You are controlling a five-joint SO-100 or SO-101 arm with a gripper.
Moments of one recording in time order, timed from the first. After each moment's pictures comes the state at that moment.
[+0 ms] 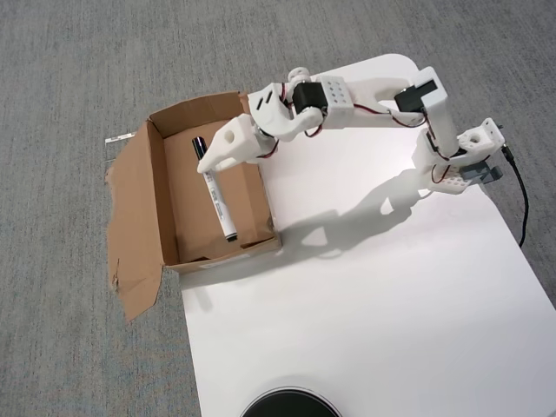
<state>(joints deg) 1.6 65.3 41.7 52.4 165.5</state>
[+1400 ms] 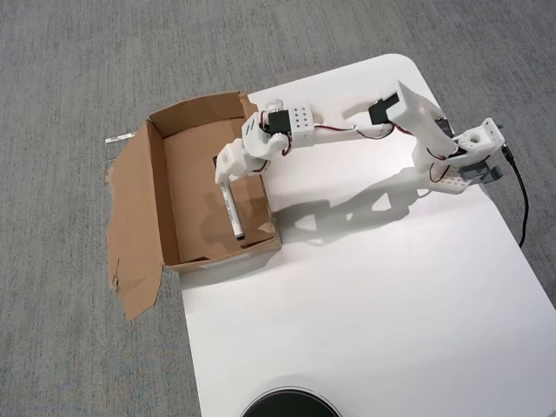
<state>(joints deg) 7.1 48.4 41.5 52.5 165.5</state>
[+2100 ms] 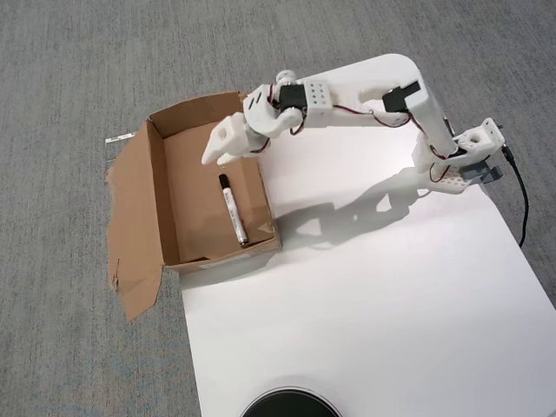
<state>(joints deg) 6.9 60.2 41.5 53.3 165.5</state>
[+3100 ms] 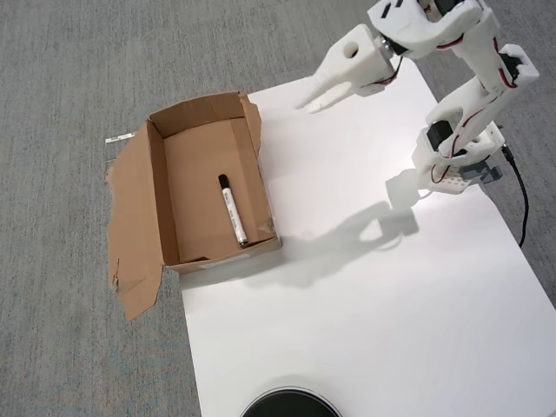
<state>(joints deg) 1.9 115.2 65.5 81.3 165.6</state>
